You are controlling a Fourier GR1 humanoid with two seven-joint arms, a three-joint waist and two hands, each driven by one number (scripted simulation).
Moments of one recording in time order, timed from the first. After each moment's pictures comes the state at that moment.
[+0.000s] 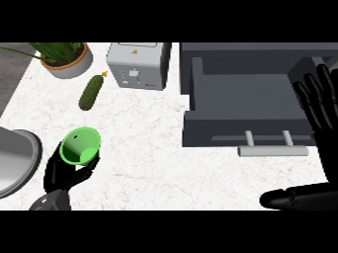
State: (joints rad) left arm -0.30 0.16 0.28 -0.45 0.24 -0.33 -0.90; right arm -0.10 -0.08 -0.04 -2.09 -0.15 0.12 0.18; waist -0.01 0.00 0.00
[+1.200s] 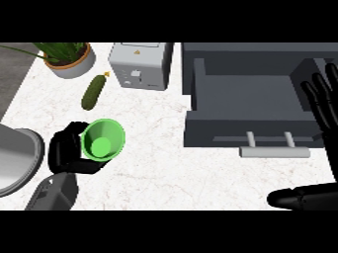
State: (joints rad) left arm -0.31 0.12 0.20 -0.75 0.24 -0.25 -0.93; right arm -0.10 -0.10 -0.07 -2.10 -0.16 0.12 0.20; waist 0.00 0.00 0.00
